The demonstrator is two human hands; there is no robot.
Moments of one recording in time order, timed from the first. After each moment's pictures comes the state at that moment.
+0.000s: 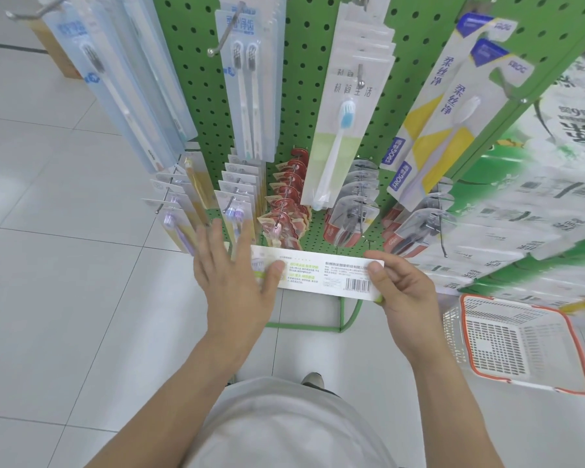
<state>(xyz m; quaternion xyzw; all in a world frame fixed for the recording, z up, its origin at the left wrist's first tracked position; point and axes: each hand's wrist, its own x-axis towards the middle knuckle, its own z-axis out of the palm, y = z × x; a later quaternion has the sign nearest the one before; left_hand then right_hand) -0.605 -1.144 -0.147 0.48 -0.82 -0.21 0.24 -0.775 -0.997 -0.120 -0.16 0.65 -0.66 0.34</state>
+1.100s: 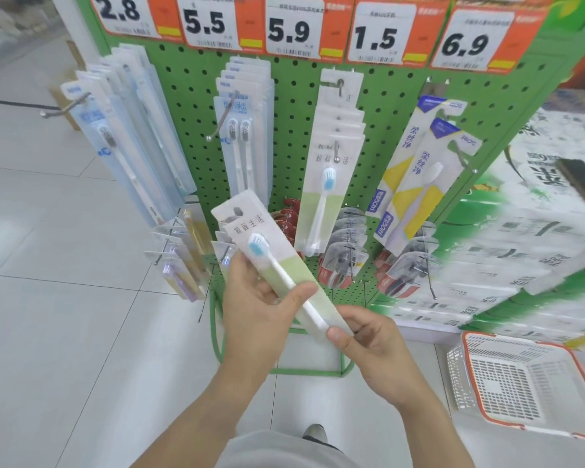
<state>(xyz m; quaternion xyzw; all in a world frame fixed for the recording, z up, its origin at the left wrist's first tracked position) -0.644 -1.129 -0.062 0.36 -0.55 -0.64 0.41 -0.765 -1.005 -0.107 -0.32 0.57 -0.62 0.43</state>
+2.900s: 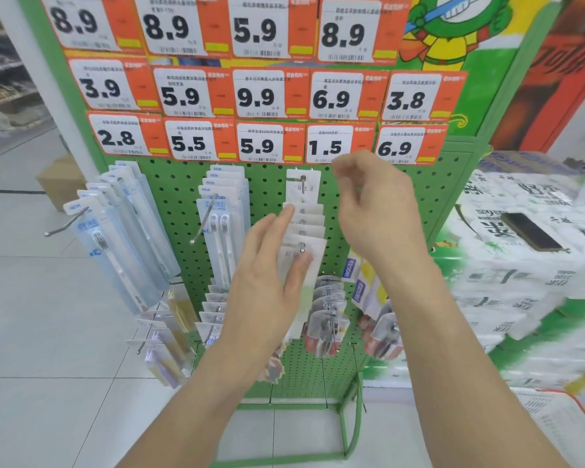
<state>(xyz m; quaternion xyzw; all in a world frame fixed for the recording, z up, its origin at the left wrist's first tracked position) -0.697 -1.185 0.024 0.24 -0.83 -0.31 0.40 -0.832 -1.118 0.109 -0.42 0.77 -0.46 -0.10</state>
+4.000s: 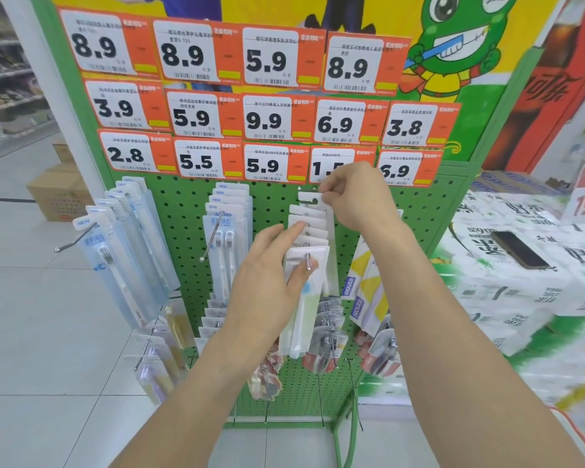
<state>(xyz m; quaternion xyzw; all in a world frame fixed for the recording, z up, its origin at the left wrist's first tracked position) -0.706 -1.209 0.036 0.25 -0.85 -0.32 0.35 -0.881 -1.174 0.119 -0.40 0.85 -0.34 -0.04</state>
